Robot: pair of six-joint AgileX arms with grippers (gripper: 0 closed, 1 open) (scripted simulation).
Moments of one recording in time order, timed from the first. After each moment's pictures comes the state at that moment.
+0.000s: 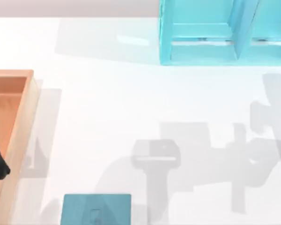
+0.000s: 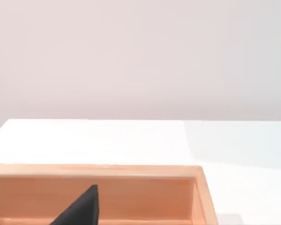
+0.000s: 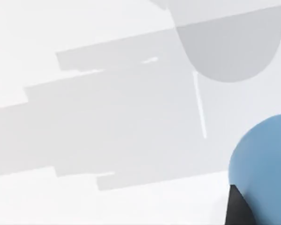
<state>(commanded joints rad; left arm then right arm) 0.00 0.00 0.00 0.00 0.00 0.00 0.01 1.77 1.25 -1.08 0.01 -1.37</state>
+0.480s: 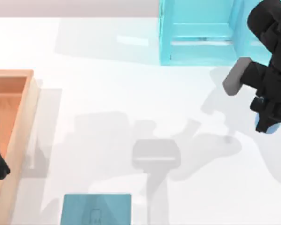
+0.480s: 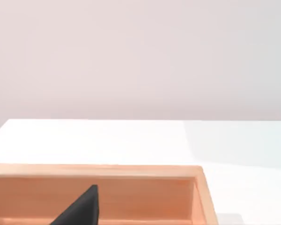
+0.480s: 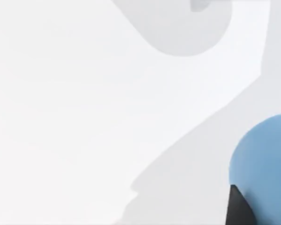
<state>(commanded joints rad) 0.00 0.00 0.00 0.00 0.00 0.00 0.31 1.90 1.47 -1.21 0.02 -0.68</state>
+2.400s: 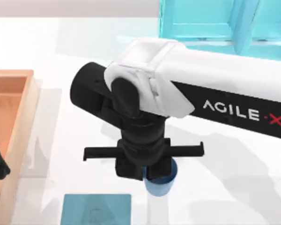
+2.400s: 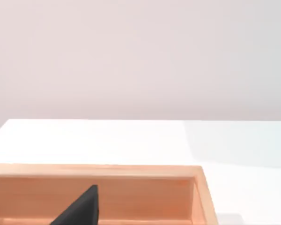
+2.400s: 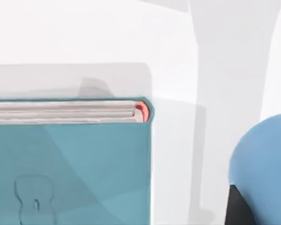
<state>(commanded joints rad) 0.00 0.00 0.00 0.00 0.00 0.00 0.99 2.05 1.73 -1.27 0.03 1.01</state>
